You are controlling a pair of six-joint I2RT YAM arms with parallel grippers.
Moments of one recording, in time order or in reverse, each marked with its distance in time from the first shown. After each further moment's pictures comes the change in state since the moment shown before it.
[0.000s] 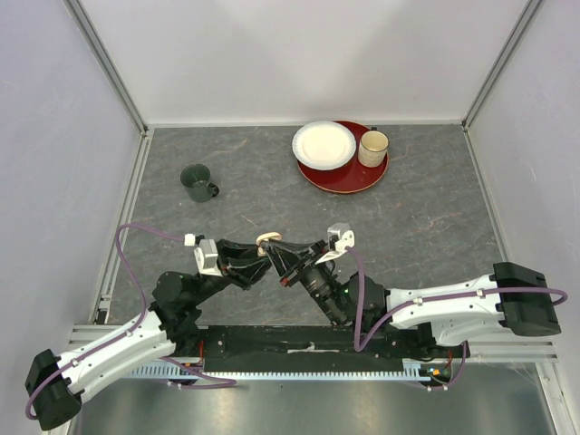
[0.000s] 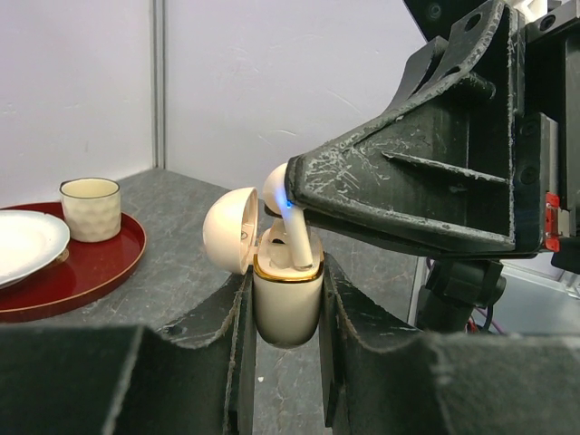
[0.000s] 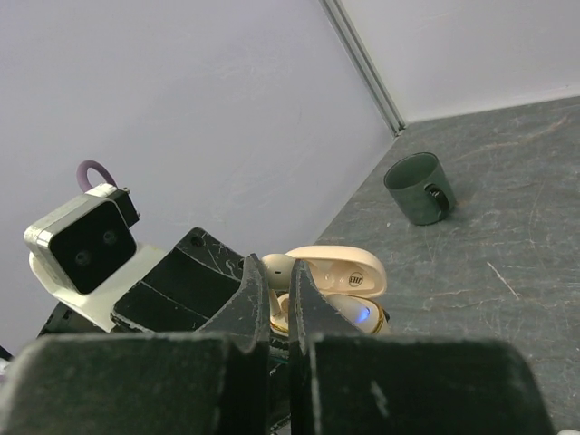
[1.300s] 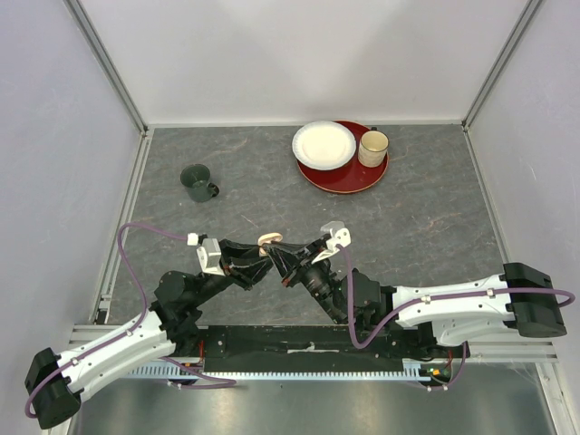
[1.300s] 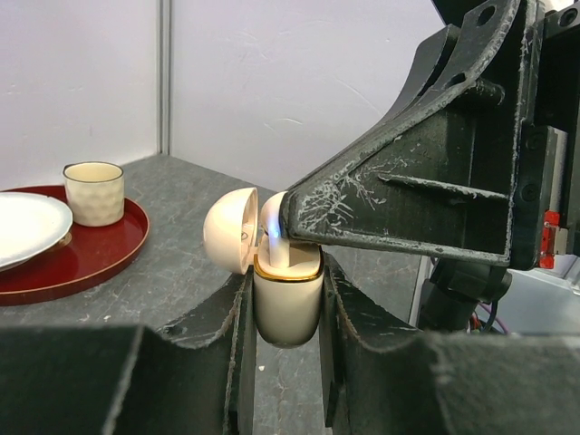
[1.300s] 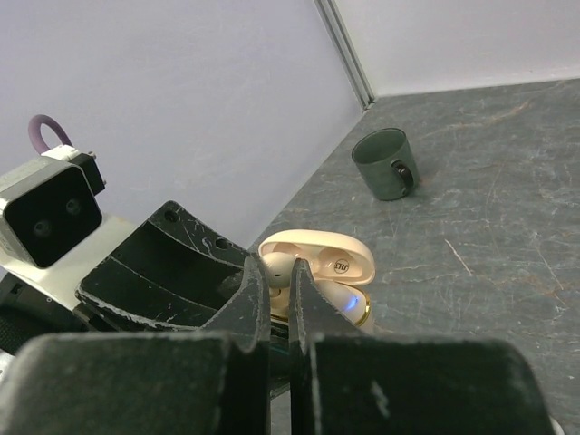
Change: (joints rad) left arm -0.009 -0.002 0.000 -0.031 -0.033 0.000; right arm -0.011 -0.036 0.023 -0.201 0.000 0.010
